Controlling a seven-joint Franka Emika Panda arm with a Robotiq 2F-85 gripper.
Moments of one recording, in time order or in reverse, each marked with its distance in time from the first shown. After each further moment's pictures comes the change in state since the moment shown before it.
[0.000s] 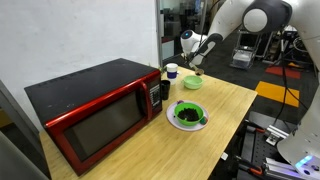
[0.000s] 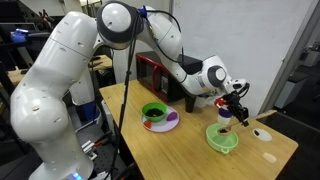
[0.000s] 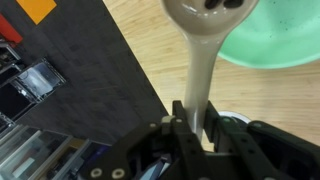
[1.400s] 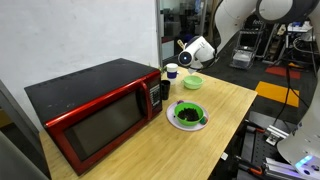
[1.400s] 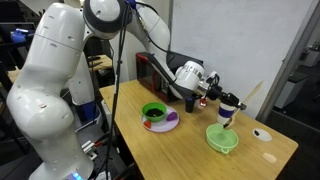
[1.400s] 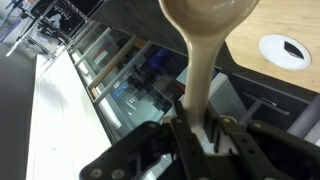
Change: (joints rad) arm 0.130 -0.131 0.040 -0.168 -1.117 -0.244 0.992
